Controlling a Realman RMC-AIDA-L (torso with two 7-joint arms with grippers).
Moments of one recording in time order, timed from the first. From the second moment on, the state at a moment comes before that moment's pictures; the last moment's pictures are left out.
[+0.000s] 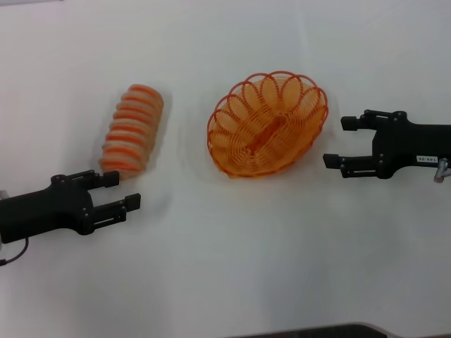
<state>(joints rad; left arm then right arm) -0.38 -2.11 0.62 0.55 2.12 1.49 -1.28 0.38 2.08 -0.64 -0.71 -2.13 -1.47 1.23</state>
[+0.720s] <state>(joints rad) -0.37 -2.11 0.61 0.56 2.12 1.51 -1.28 0.38 2.08 -0.64 -0.71 -2.13 -1.47 1.25</state>
